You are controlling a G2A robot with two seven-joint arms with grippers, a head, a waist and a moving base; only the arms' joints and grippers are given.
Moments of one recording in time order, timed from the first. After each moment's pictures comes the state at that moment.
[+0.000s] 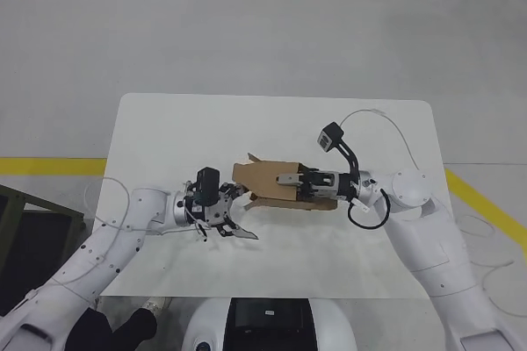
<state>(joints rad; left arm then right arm) 0.85 -0.92 -0.78 -1.37 1.29 -1.01 0.58 -0.89 -1.20 1.13 -1.41 0.44 -0.11 1.14</state>
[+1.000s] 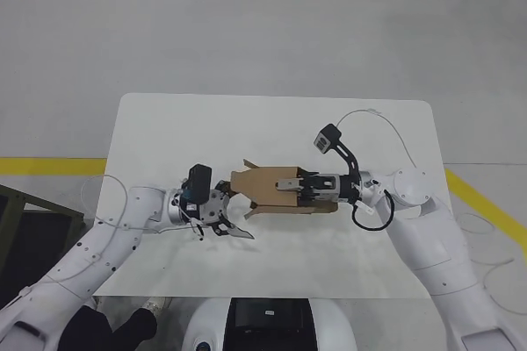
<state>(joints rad) 0.82 -0.89 -0.73 -1.37 1.29 -1.01 0.69 -0.88 -1.19 1.12 -1.41 0.49 -0.12 1.21</state>
